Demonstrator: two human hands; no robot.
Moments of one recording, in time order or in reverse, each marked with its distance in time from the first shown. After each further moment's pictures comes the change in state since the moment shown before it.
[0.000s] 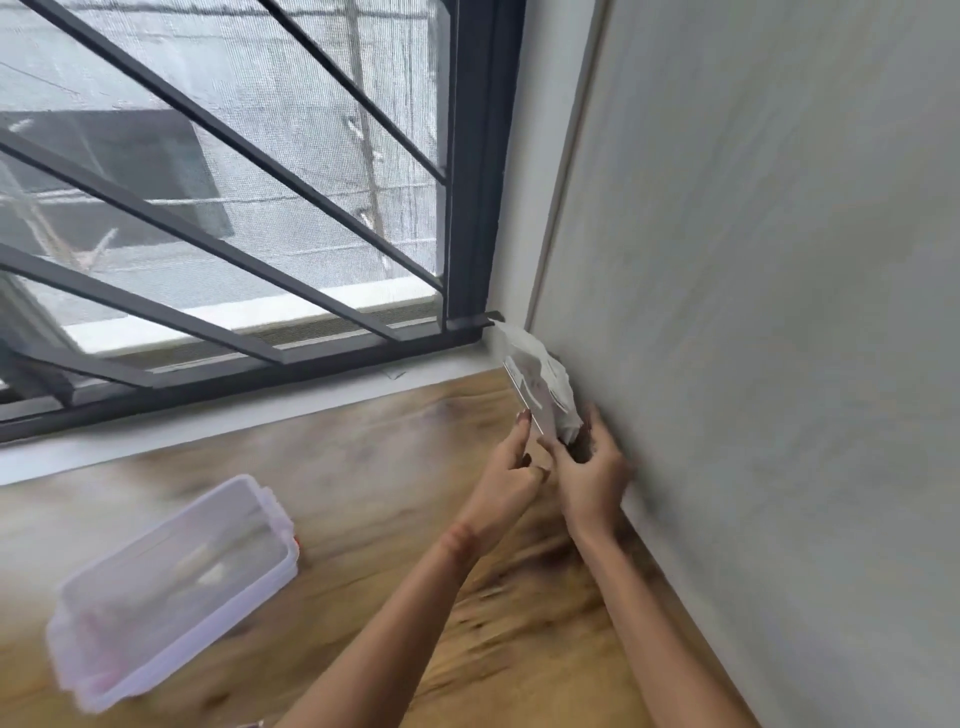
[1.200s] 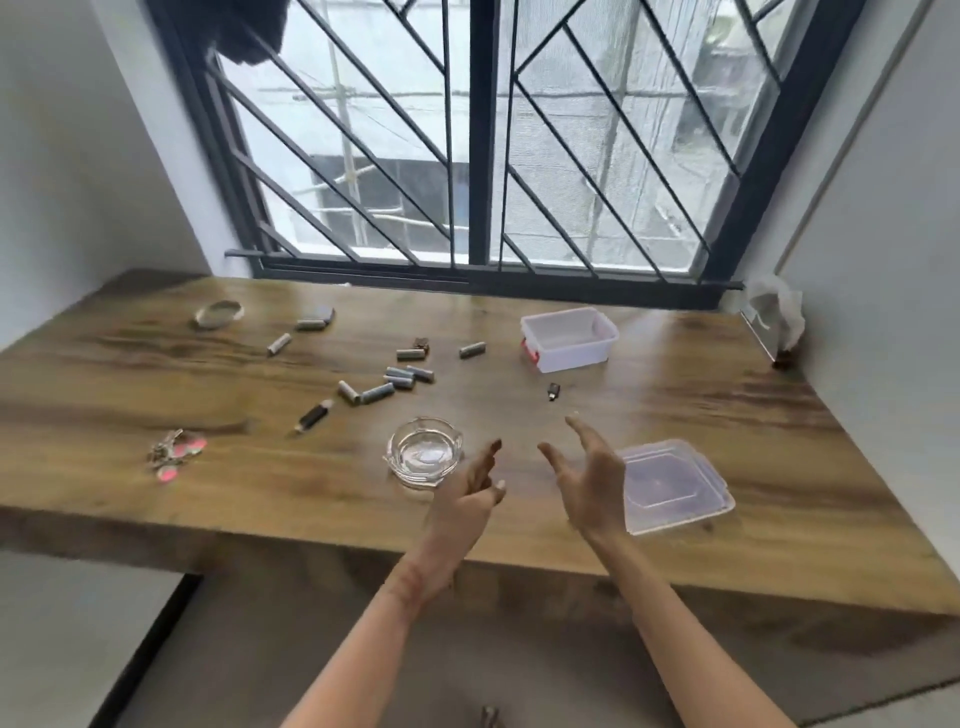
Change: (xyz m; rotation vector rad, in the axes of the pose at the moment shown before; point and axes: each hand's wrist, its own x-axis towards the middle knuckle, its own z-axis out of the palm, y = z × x) left_hand -0.510 -0.074 -0.087 -0.089 0.617 0.081; right_hand -0.426 -0.094 -0.052 -0.060 -0.533 -0.549
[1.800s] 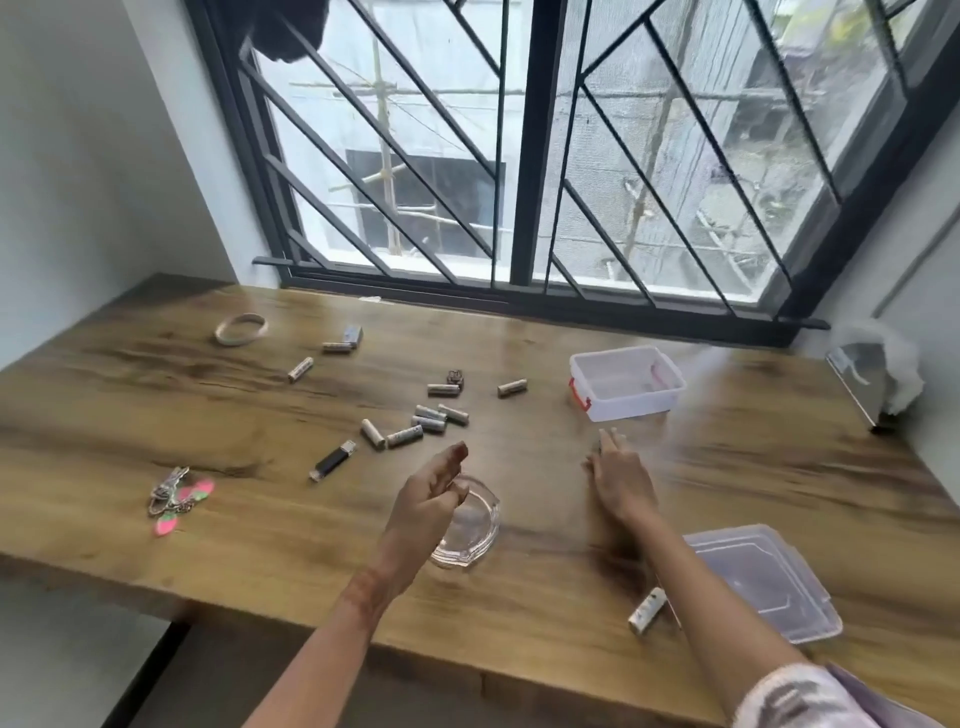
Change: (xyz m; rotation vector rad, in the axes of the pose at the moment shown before) left_hand 0.081 0.003 -0.080 0.020 0.152 -0.029; right_hand 0.124 0.058 0.076 -0.455 -0.407 0.098
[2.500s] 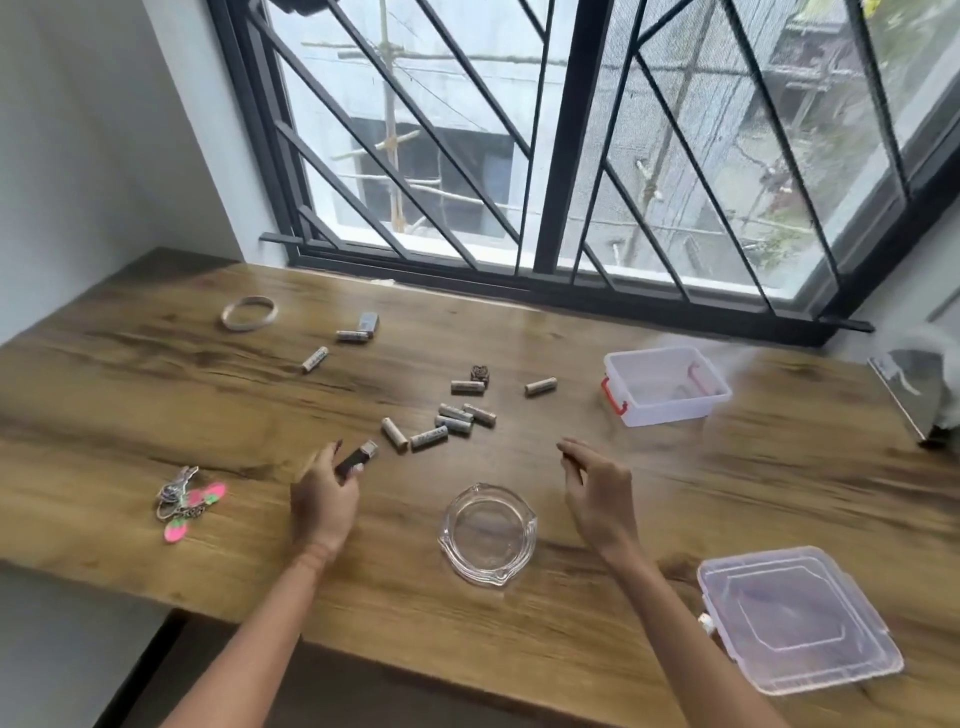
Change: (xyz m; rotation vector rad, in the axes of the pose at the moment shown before) left_hand 0.060 -0.048 -0.118 0.684 0.601 -0.025; right_hand -0.029 -0.082 0.014 0.414 0.284 -0.157
